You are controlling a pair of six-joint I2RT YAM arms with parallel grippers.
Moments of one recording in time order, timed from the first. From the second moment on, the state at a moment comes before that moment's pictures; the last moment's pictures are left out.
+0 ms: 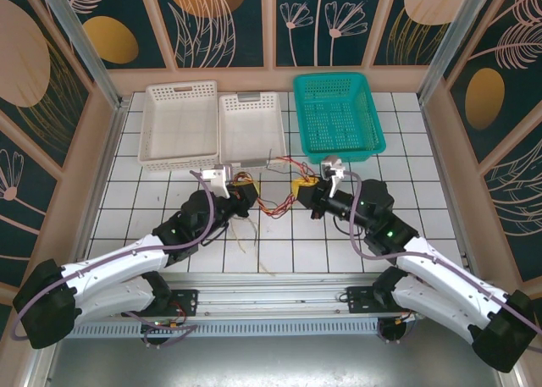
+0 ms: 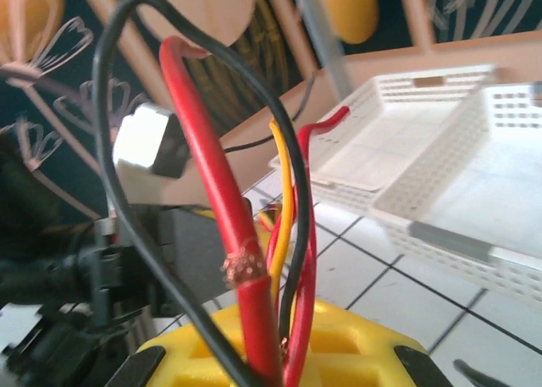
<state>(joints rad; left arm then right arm) -0.88 1.02 0.50 0.32 -0.16 -0.76 0.73 0.78 0.52 0.20 -0.29 0.42</state>
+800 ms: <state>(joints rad) -0.92 1.10 0.38 0.50 -0.14 -1.07 0.48 0.52 0.19 0.21 -0.13 0.97</state>
